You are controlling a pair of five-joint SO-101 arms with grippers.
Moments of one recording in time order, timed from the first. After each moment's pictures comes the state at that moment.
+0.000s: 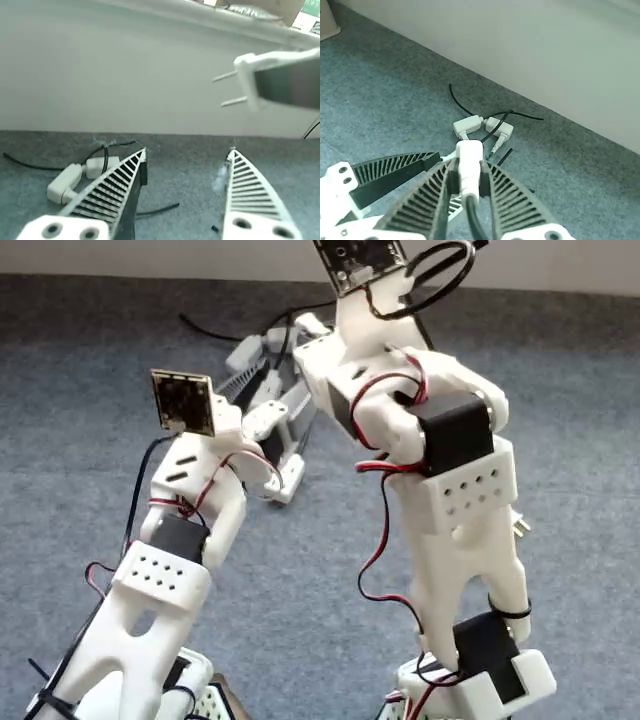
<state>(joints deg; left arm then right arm) 13.1 -44.6 56.7 1.1 15.9 -27.6 -7.9 -35.4 79.4 11.3</state>
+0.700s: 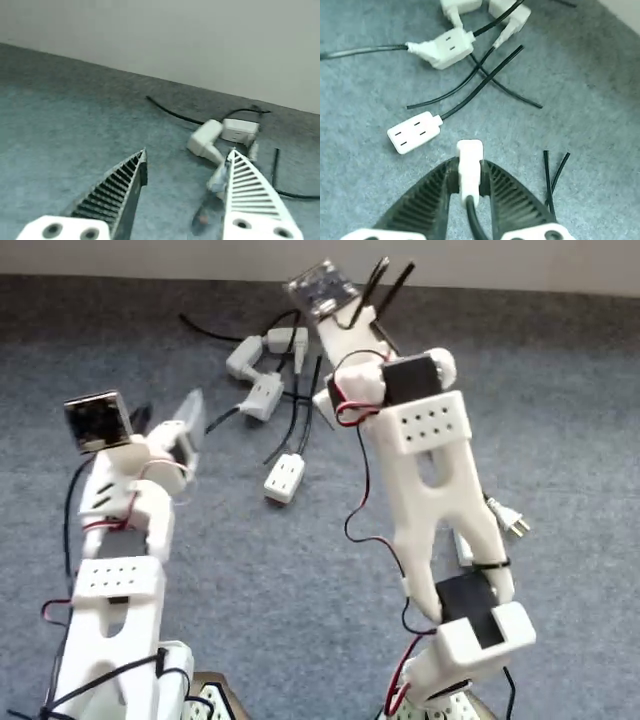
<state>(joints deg) -14.0 -44.6 67.8 1.1 12.6 -22.4 5.1 -24.6 84.4 23.3</state>
